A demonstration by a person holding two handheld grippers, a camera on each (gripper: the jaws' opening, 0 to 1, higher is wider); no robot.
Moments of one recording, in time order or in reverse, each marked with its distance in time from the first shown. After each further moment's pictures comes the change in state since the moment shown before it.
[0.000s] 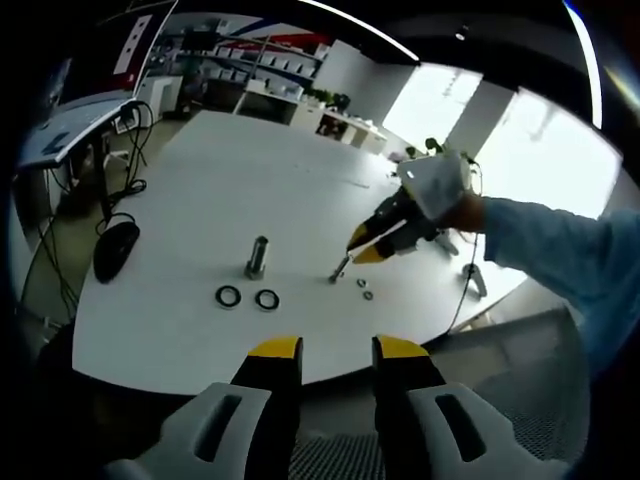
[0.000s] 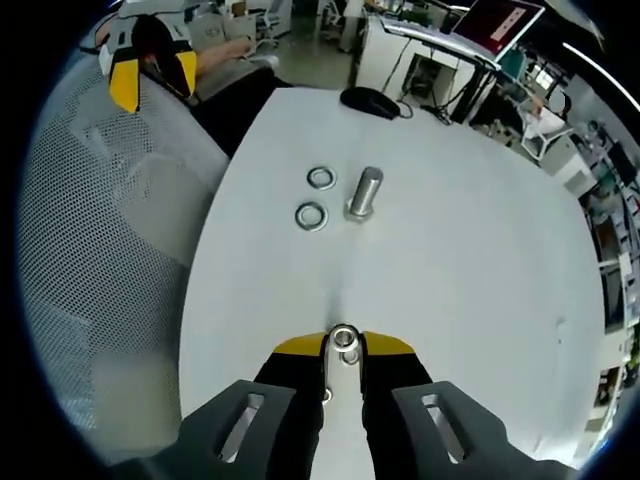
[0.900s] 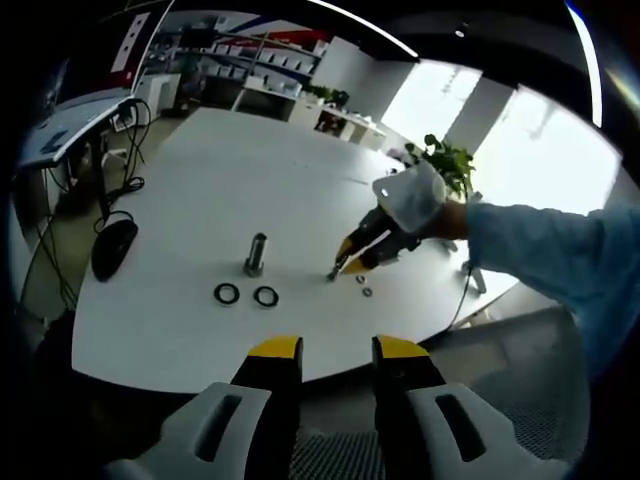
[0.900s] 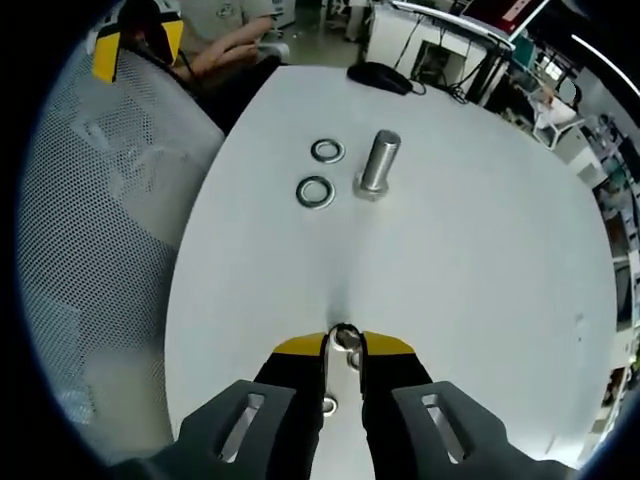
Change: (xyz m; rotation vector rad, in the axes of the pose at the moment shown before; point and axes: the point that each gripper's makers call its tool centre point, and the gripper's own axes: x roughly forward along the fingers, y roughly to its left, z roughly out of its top) left arm 0.001 0.000 -0.002 -0.002 0.012 -0.003; right arm 0.038 0.005 -0.018 0.004 0.048 0.050
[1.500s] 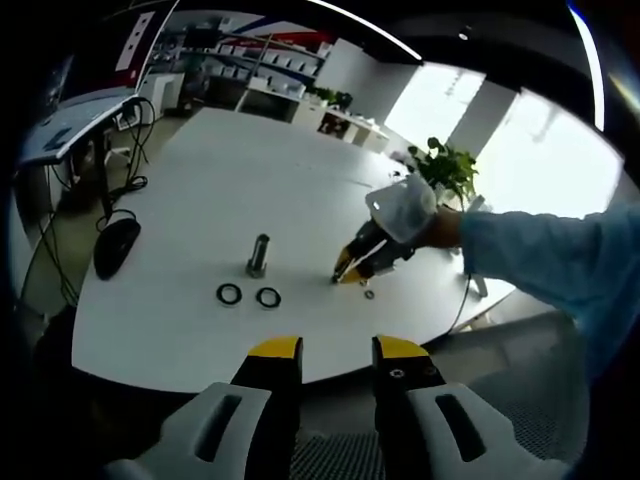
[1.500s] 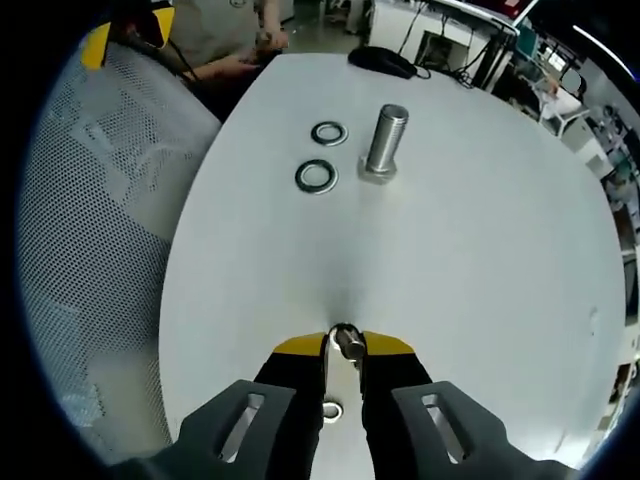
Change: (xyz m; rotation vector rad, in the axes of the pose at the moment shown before) left arm 0.000 0.002 0.001 -0.013 -0.009 0.009; right arm 0.012 0.005 -0.008 0.018 0.031 0.031
